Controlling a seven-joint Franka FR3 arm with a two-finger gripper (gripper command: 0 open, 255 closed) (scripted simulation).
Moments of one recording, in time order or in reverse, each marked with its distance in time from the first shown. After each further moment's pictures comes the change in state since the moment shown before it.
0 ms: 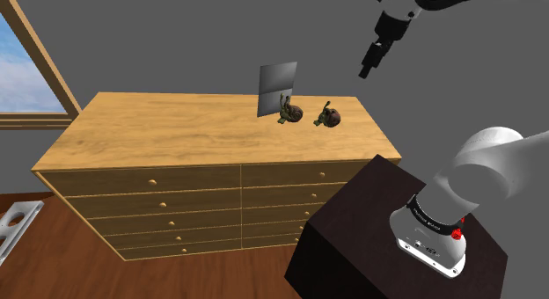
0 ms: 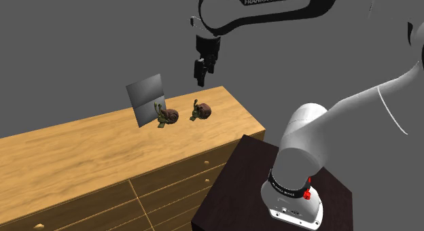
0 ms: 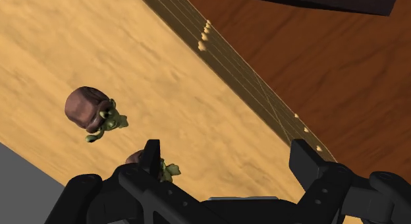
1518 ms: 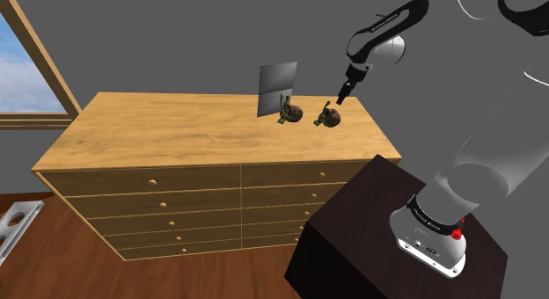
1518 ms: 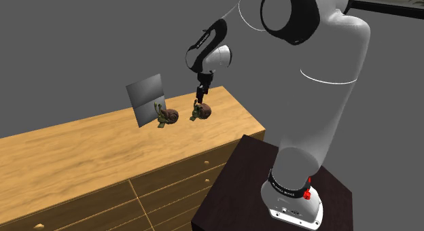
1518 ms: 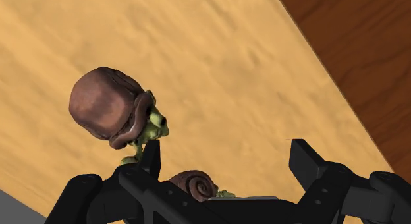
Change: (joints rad) arm -0.003 0.767 -0.335 0.134 0.268 0.590 -0.573
